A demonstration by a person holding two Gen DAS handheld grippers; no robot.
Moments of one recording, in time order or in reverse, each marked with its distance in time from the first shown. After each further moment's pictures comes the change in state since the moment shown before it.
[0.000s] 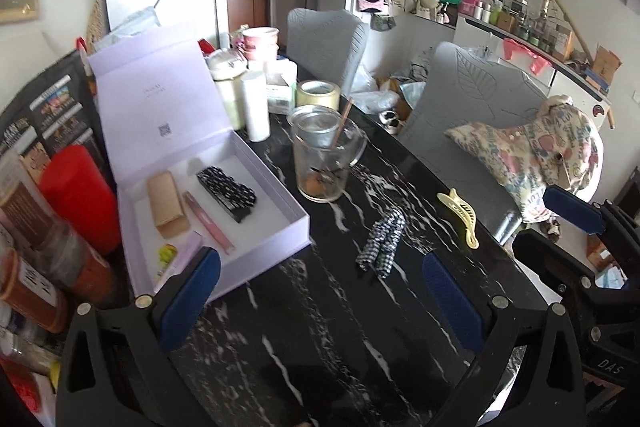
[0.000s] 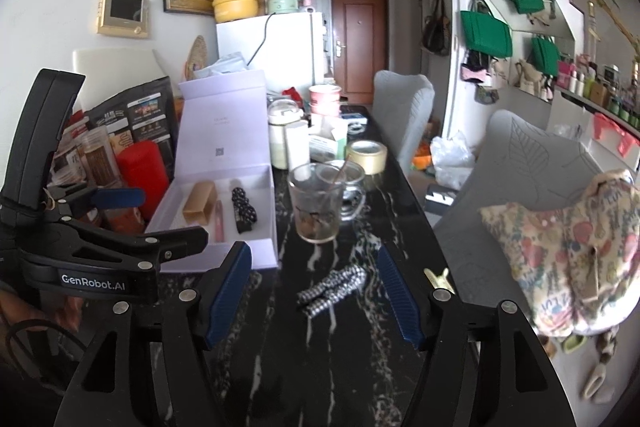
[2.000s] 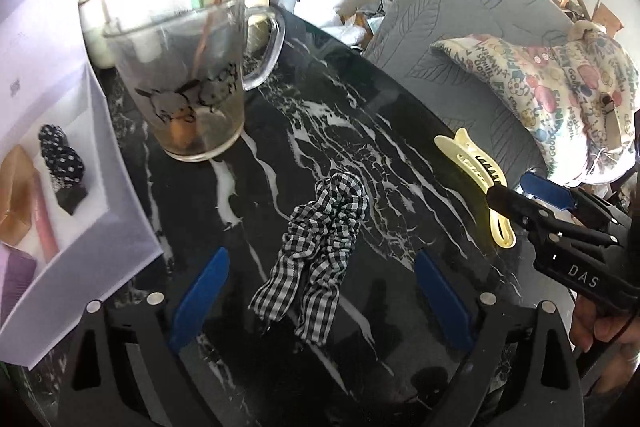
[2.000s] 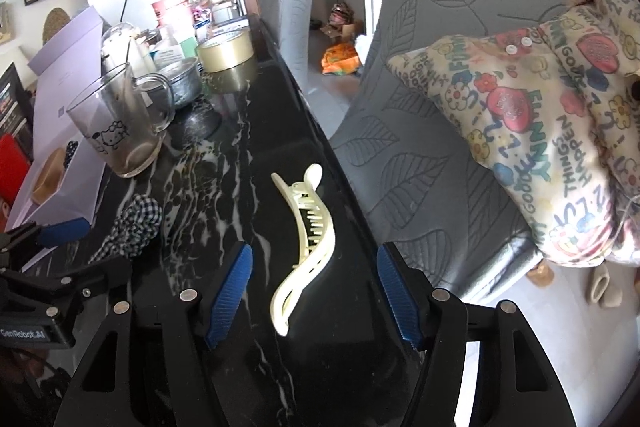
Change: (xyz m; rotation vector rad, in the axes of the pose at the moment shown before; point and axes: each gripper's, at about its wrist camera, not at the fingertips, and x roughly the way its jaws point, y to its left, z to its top) left arm 0.195 -0.071 -0.011 0.045 0.230 -0.120; right arm 0.141 -0.163 -0.083 0.260 0.287 -0.167
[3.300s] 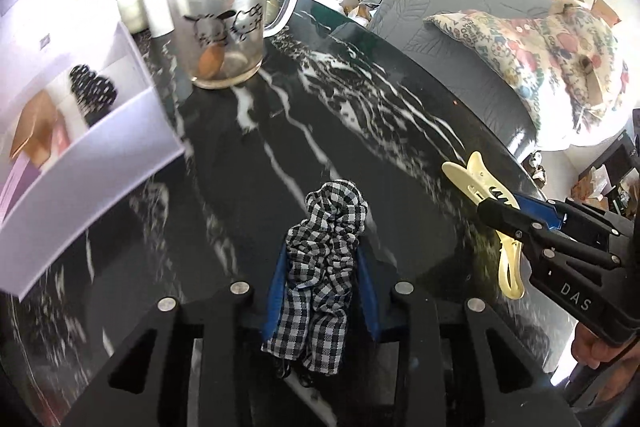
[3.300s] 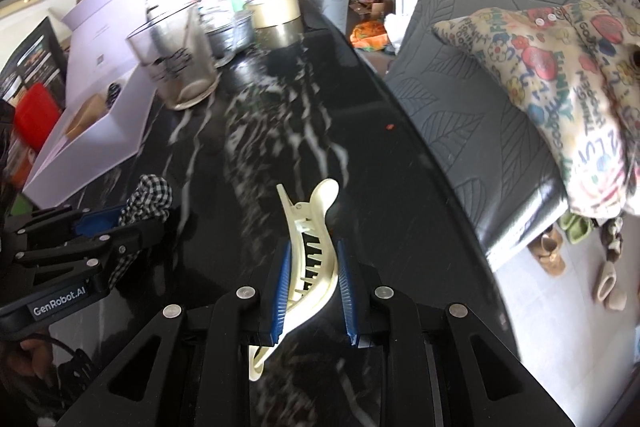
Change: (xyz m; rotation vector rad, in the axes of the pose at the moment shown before) left arm -0.033 0.002 -0.068 -0.010 0.013 0.010; right arm -0.025 0.043 -0.050 -0.070 0.091 0.070
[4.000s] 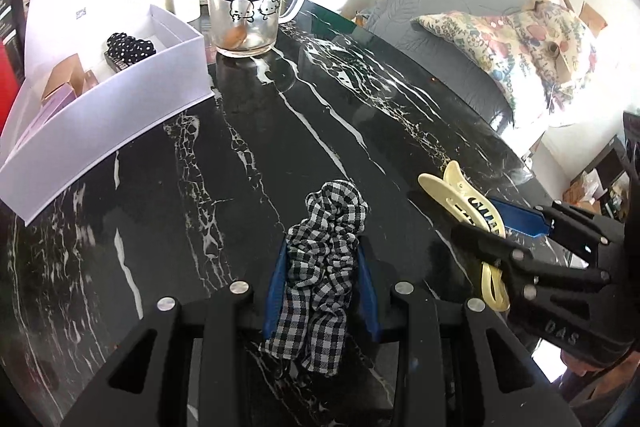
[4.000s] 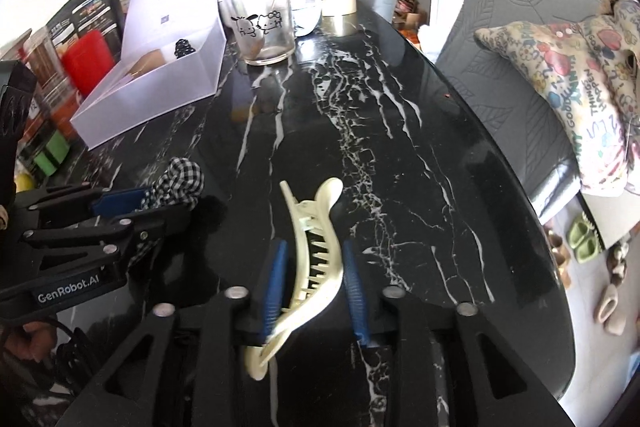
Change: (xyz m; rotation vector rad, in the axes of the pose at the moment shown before) left arm -0.032 0.005 -0.057 -0.027 -0.057 -0.030; right arm -0.025 0.046 -0.054 -0.108 -0.023 0.058
